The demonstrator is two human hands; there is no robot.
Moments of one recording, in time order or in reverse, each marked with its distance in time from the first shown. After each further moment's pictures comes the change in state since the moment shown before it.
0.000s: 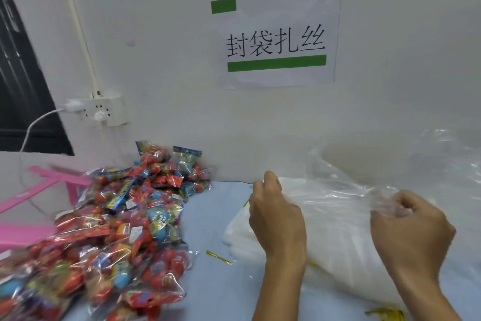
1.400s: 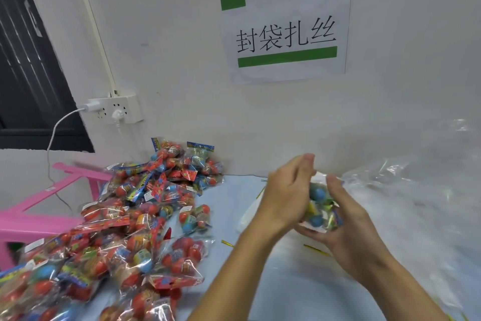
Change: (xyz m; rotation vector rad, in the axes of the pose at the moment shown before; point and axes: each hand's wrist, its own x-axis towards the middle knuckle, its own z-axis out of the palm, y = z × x) left_hand 0.021 0.009 -0.044 -0.446 -0.612 0.180; right_hand -0.048 -0.047 0.027 0.877 -0.880 0.598
